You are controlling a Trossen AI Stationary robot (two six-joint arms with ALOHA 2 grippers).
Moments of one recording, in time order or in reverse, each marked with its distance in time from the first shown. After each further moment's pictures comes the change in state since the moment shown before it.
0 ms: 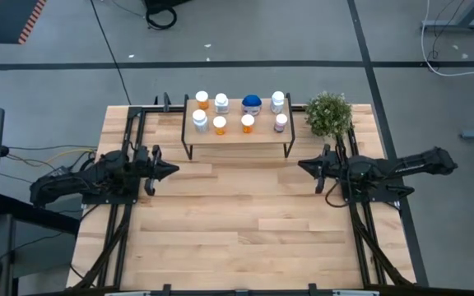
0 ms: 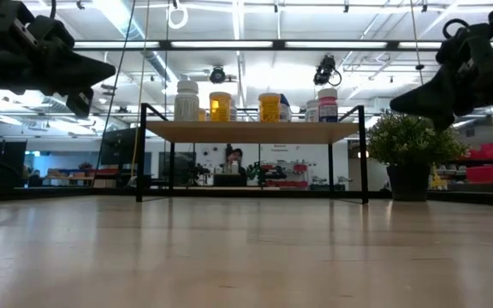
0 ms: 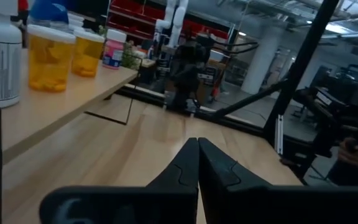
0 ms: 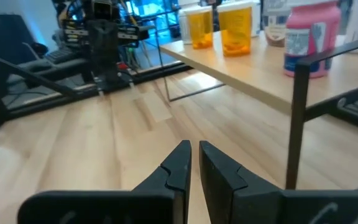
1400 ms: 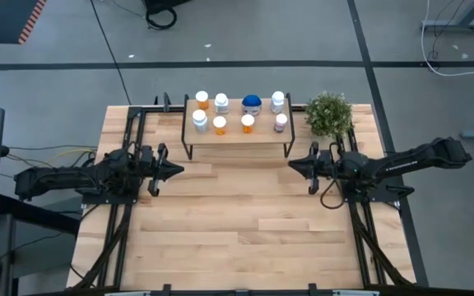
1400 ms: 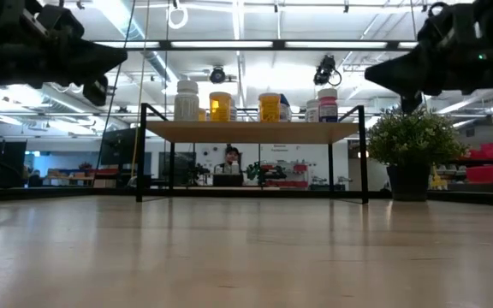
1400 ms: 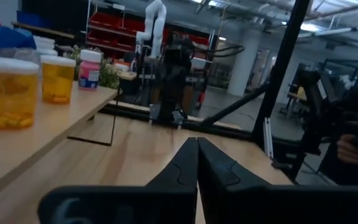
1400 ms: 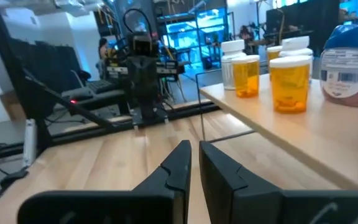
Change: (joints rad) left arm -0.006 0.340 0.001 0.418 0.056 0.062; right arm -0.086 0.505 0.027 0.667 -0.222 -0.079
